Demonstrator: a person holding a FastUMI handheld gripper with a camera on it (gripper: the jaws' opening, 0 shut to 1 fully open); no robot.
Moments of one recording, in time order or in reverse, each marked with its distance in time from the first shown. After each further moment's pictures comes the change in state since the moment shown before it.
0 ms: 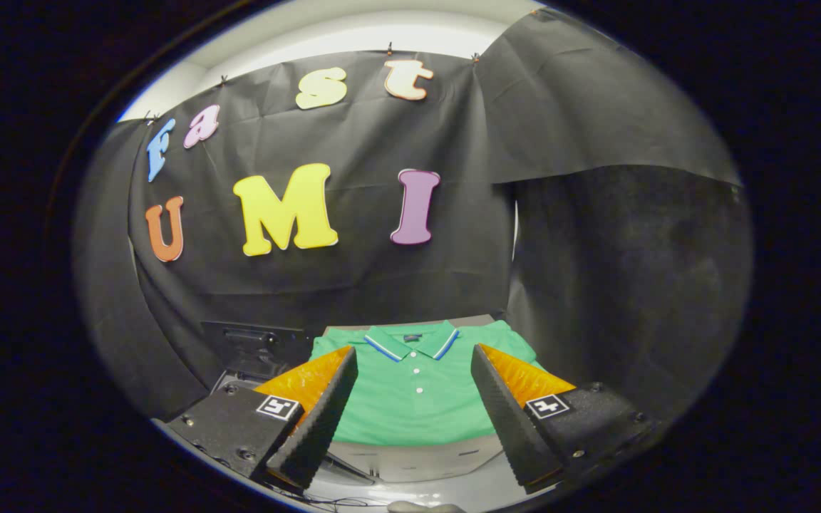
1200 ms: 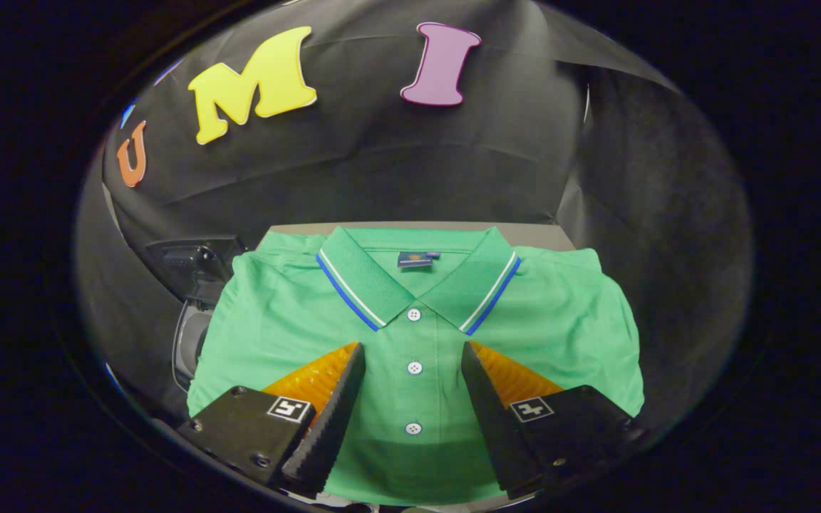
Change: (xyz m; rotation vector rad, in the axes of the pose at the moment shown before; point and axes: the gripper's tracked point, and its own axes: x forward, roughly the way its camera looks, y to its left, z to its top) arm 0.169 -0.003 -0.103 -0.078 0.534 0.017
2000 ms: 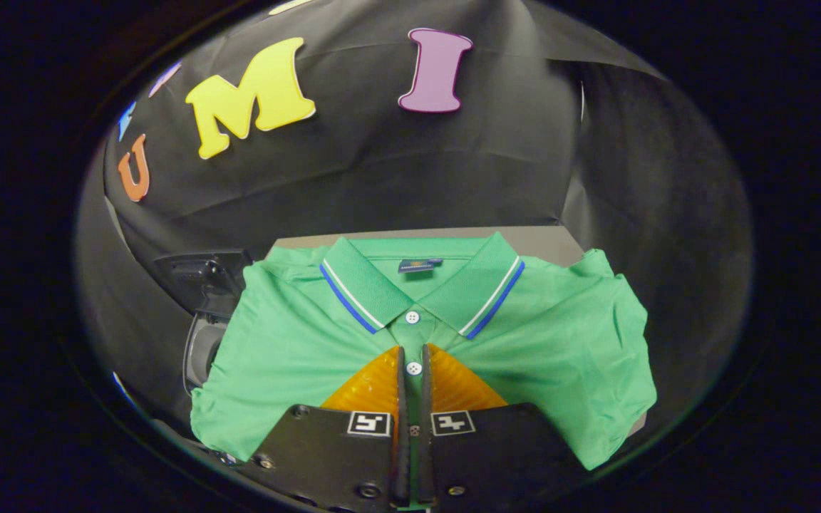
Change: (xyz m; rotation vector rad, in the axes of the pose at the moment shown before) arm 0.000 0.003 0.005 0.055 -0.045 0.055
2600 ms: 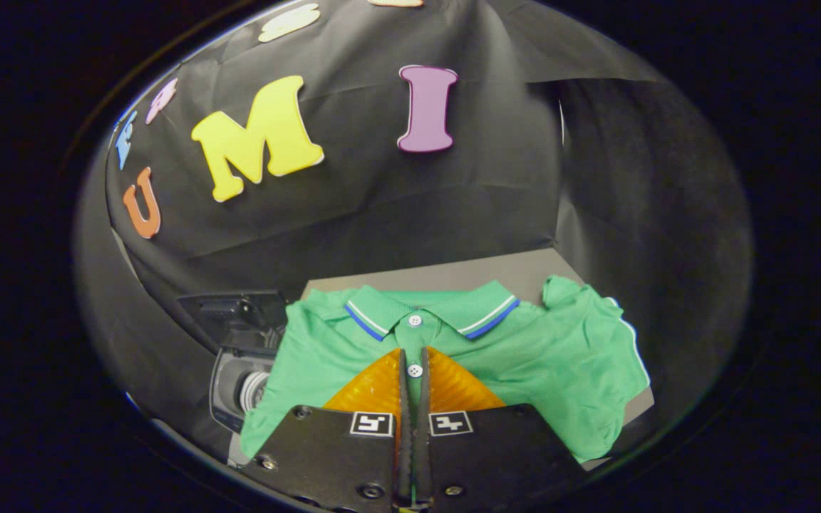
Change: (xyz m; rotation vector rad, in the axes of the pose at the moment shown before) arm -0.052 0.034 0.026 0.064 -0.175 0.032
